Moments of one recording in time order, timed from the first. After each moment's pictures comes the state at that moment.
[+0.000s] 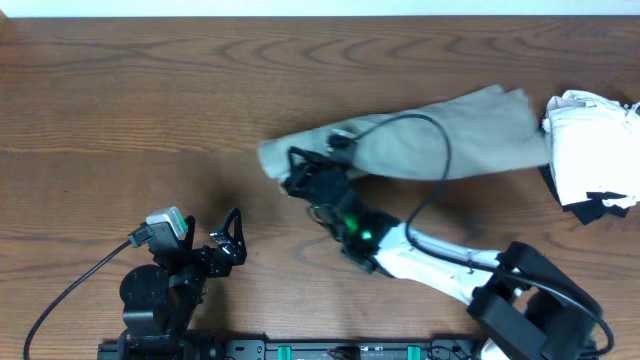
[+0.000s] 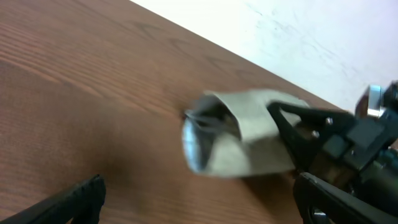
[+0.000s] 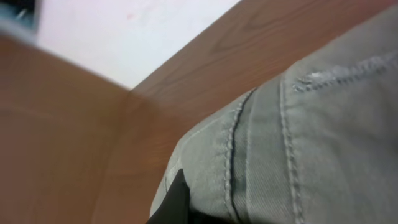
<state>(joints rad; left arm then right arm) 0.01 0.18 0.36 -0.52 0.23 -0.47 0.94 1.73 0.90 0.51 0.33 1.08</state>
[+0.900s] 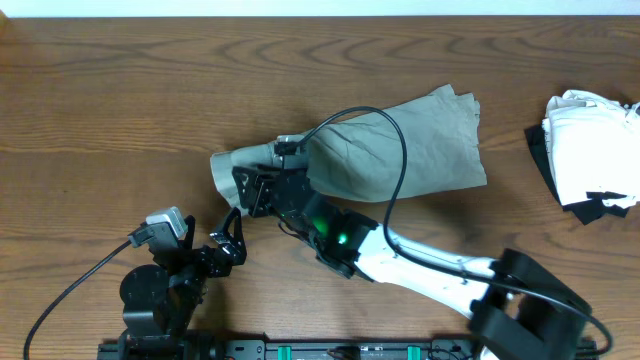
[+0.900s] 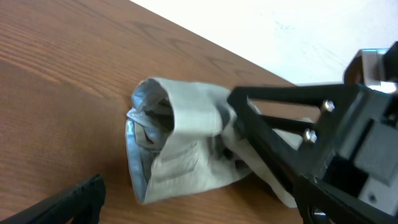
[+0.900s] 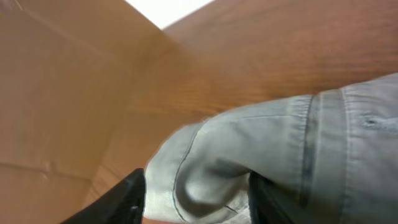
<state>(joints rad) 0.01 0.18 0.36 -0.52 0.23 -0.47 1.02 1.73 1.02 0.33 0.18 0.92</state>
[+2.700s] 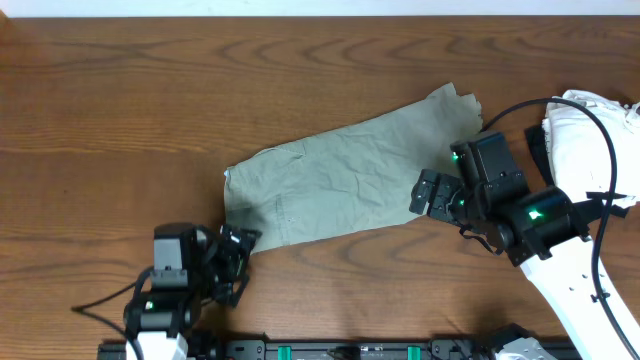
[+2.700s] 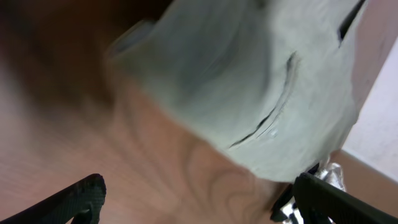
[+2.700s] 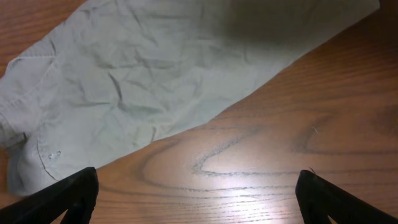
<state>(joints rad) 0.00 0.71 0.35 -0.67 0.48 -1.22 0.40 1.16 1.10 -1.06 0.02 0.70</state>
